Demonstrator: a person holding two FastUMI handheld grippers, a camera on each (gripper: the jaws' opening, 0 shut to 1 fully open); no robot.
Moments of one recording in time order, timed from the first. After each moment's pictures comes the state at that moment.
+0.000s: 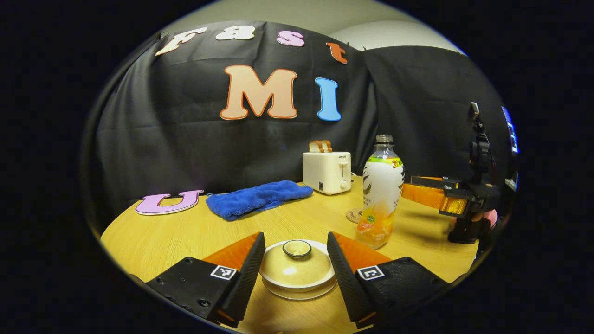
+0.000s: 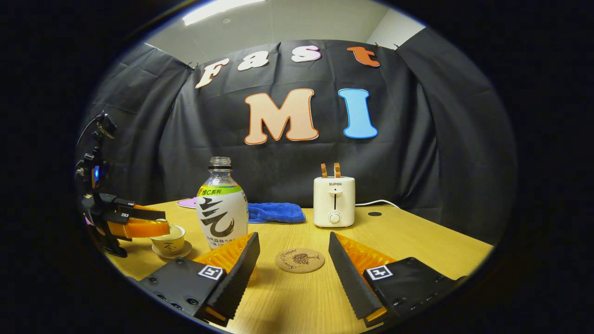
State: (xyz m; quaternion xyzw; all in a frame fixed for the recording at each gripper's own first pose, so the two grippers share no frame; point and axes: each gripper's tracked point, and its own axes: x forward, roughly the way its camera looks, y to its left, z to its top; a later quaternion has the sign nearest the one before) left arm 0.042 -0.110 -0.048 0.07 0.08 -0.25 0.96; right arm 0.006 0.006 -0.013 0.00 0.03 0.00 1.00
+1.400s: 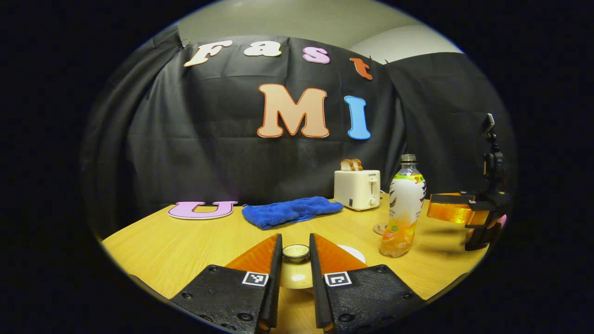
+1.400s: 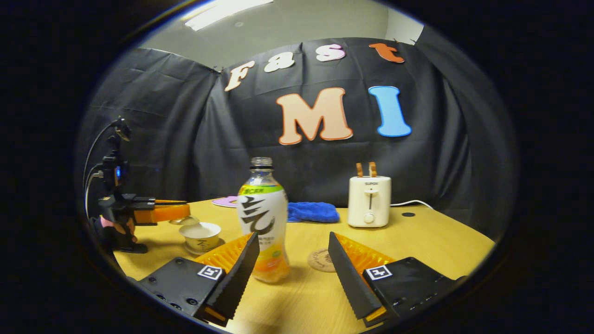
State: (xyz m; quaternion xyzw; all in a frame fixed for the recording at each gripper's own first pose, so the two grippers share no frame) left arm 0.035 -0.052 -0.019 0.04 0.01 -0.13 0.99; right arm -0.006 0.059 -0.013 0.01 0.04 0.14 0.99
